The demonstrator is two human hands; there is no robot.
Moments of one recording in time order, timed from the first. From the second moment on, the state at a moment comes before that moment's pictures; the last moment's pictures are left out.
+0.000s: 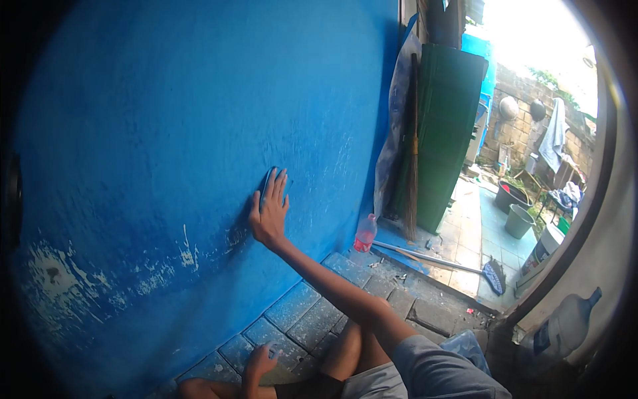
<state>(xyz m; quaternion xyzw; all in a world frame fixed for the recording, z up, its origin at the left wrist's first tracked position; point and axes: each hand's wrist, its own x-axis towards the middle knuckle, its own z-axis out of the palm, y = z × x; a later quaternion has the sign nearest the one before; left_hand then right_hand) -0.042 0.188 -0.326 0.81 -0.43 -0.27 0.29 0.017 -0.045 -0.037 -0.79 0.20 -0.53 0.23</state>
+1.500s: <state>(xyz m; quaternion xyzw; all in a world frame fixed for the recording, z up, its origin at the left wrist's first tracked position) -0.039 0.193 -0.338 0.81 -0.44 -0.22 0.32 0.019 -0.065 0.026 -0.80 0.17 -0.52 0.22</state>
